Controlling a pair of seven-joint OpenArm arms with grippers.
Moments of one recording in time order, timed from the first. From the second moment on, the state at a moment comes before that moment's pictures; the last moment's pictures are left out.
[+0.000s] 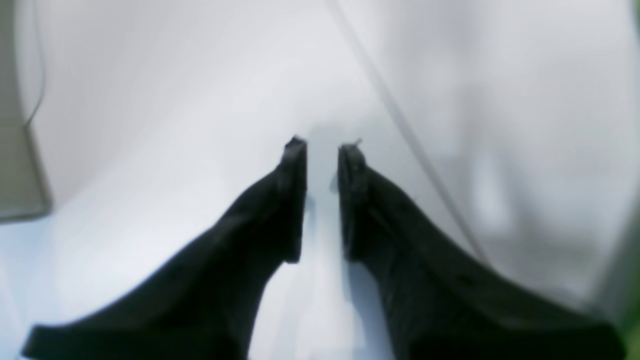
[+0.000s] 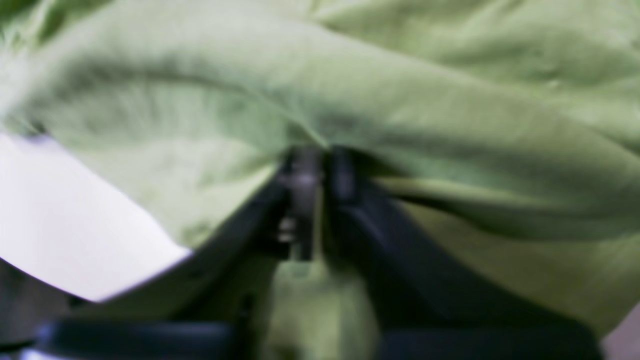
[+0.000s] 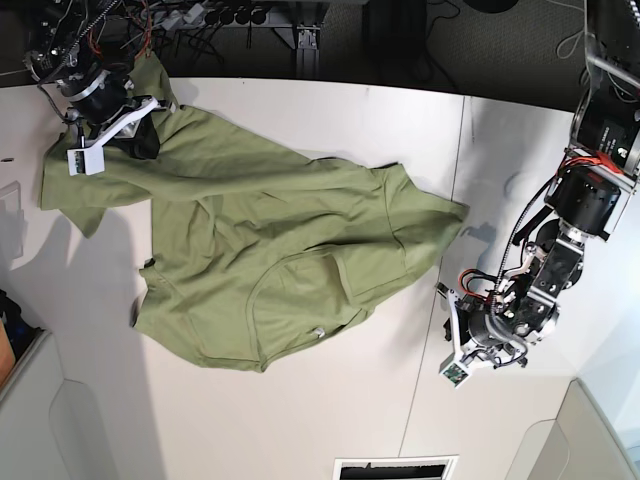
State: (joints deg) left arm -36.8 -29.6 39.8 56.7 -19.0 -14.9 30.1; right arm -20.1 1.0 28.0 101.2 27.7 32.0 -47.9
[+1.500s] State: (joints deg) left arm -5.0 -29.7 14.5 78.6 -28.0 -29.1 36.1; right arm -31.7 0.8 39.6 105.3 36.7 32.0 -54.4
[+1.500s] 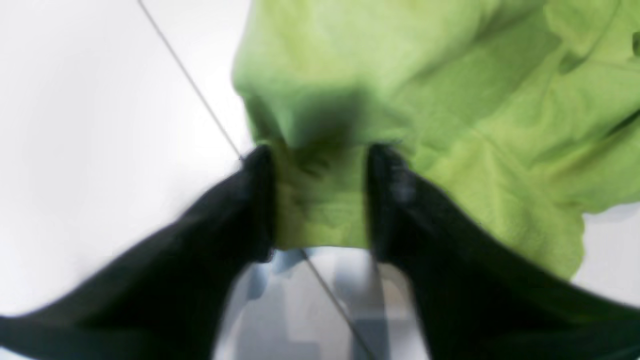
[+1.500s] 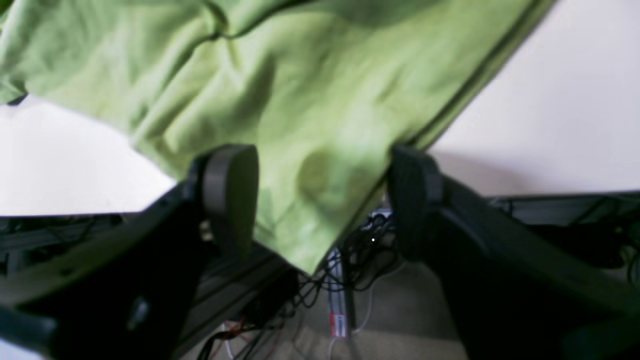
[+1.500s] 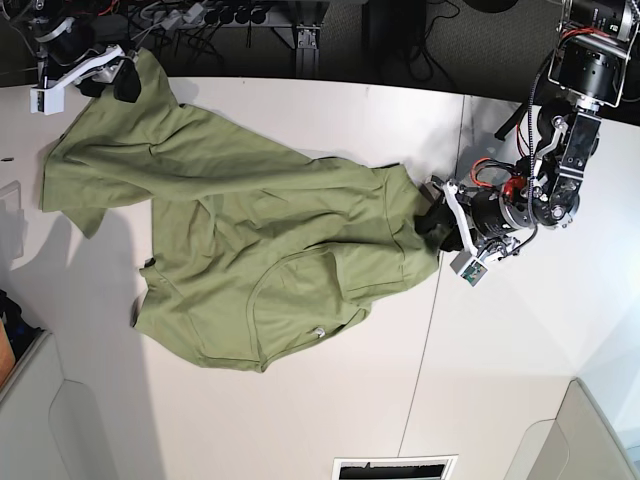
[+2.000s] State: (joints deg) left arm -5.0 -31.0 14.5 78.6 -28.1 -29.1 36.6; right arm -31.3 0.6 36.5 105.3 37.0 32.0 -54.1
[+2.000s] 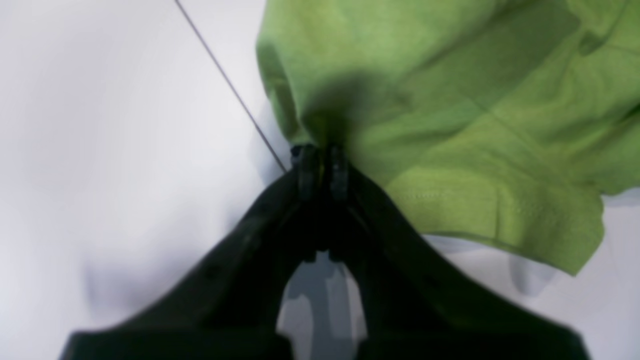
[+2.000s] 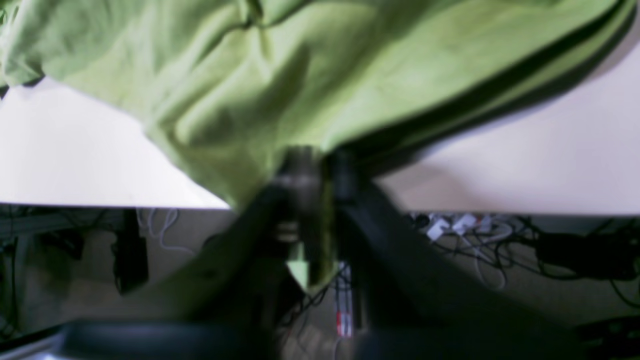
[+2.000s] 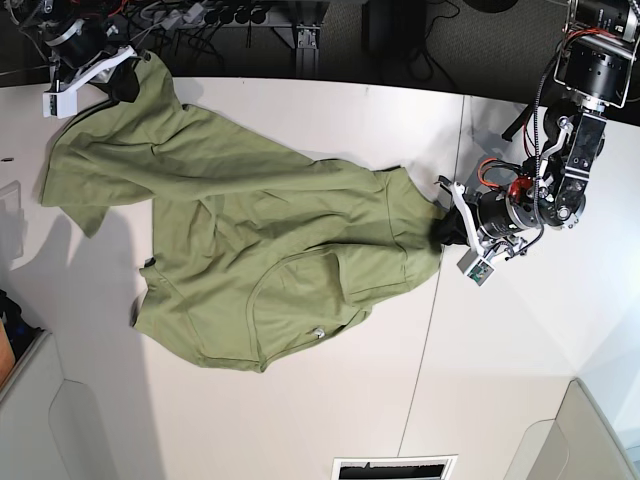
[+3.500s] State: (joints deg) left arm -28.0 -29.8 6.4 78.0 -45.1 -38.1 32.4; right arm -14.0 6.4 43.5 113.3 36.7 32.1 -51.1
